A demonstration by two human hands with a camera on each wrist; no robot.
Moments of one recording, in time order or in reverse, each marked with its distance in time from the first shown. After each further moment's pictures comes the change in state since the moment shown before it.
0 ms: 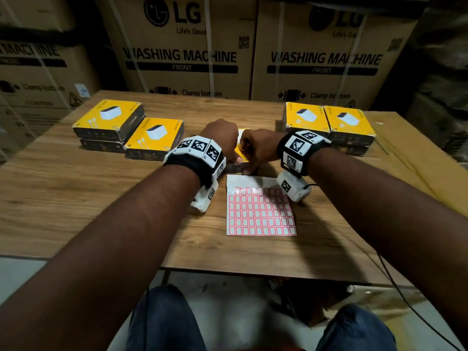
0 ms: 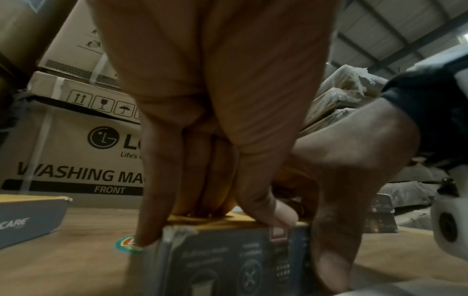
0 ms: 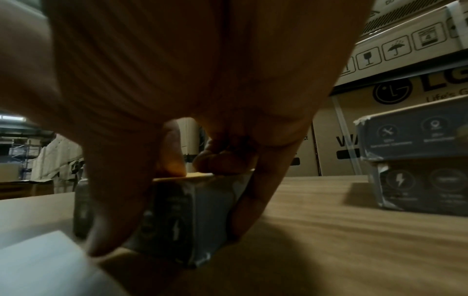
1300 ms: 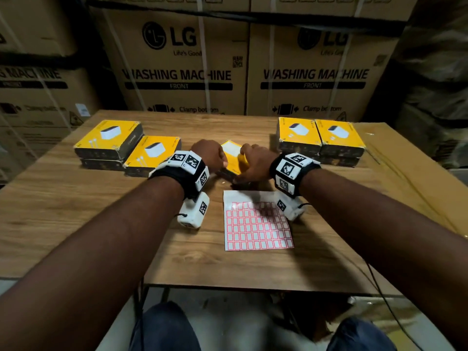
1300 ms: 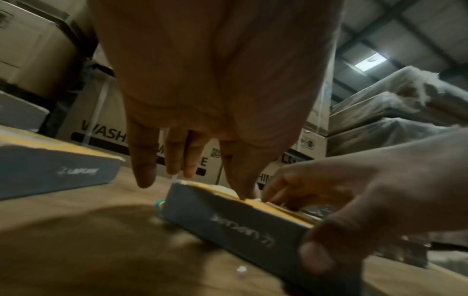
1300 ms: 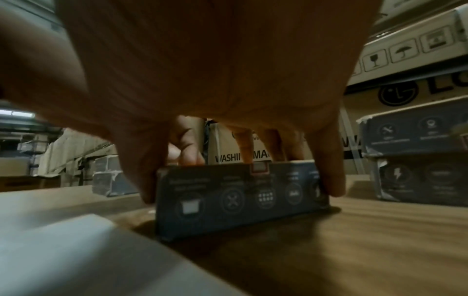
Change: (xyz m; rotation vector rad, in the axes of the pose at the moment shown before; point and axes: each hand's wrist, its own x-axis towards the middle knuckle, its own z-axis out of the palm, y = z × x) left_hand -0.005 -0.022 -0.002 -0.271 0.005 -0.076; right_hand -0.003 -0.001 0.016 -0.010 0.132 0.137
